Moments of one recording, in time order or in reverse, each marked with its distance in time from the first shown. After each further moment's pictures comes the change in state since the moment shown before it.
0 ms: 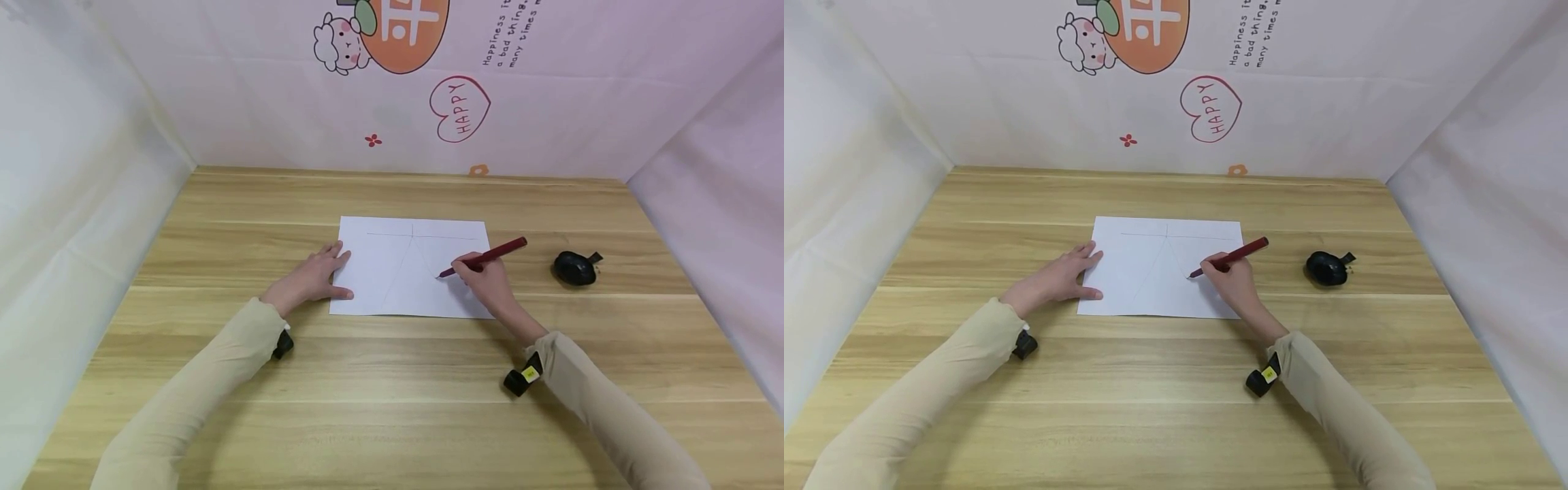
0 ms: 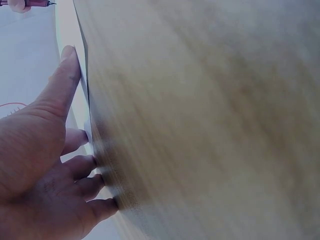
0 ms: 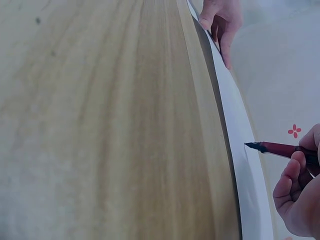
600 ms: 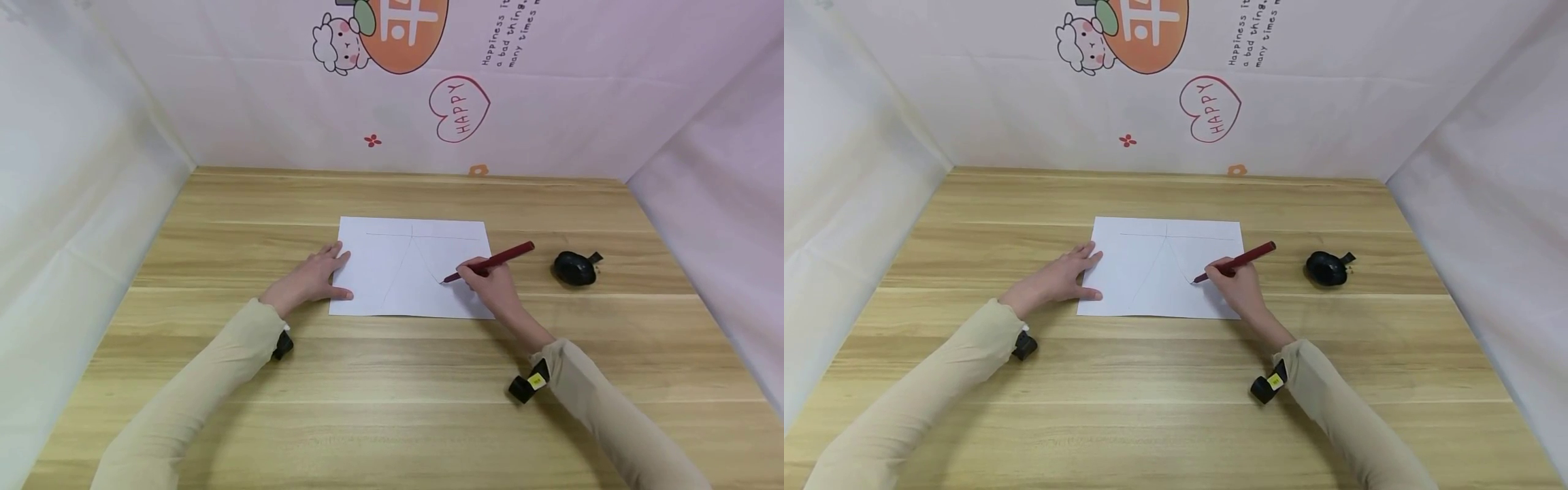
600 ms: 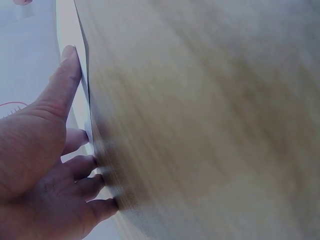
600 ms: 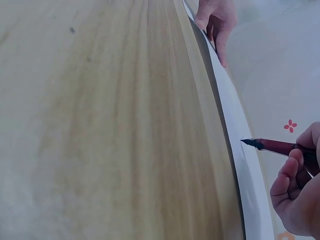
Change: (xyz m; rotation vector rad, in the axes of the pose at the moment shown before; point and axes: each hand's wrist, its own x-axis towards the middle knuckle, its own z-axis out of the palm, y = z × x) left_hand 0.001 -0.001 0.000 -0.005 -0.003 -0.001; right_hand -0.008 0.005 -0.008 0.016 -0.021 0.044
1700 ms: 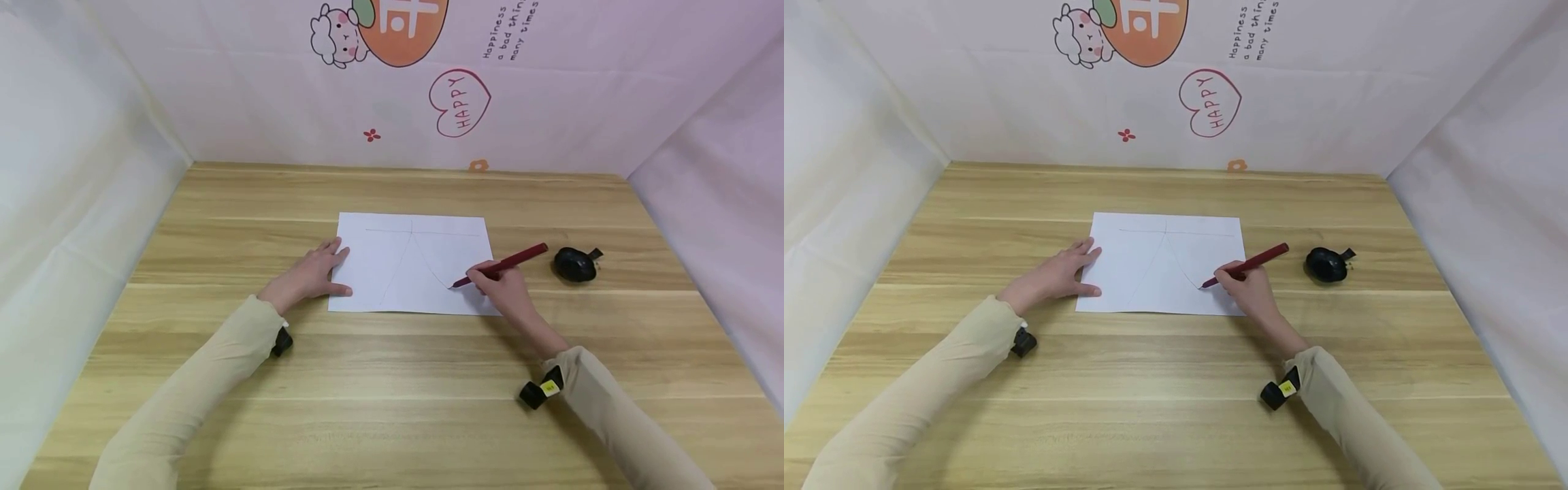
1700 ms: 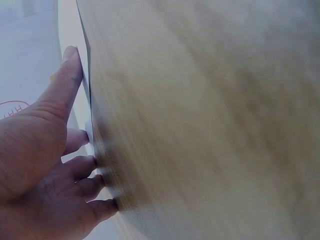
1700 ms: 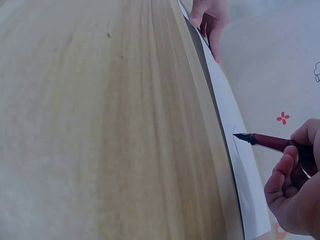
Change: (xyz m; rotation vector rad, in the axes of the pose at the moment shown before) left_hand 0.002 -0.001 0.001 -0.005 0.003 -0.001; right_hand -0.013 0.006 -0.016 -0.021 -0.035 0.041
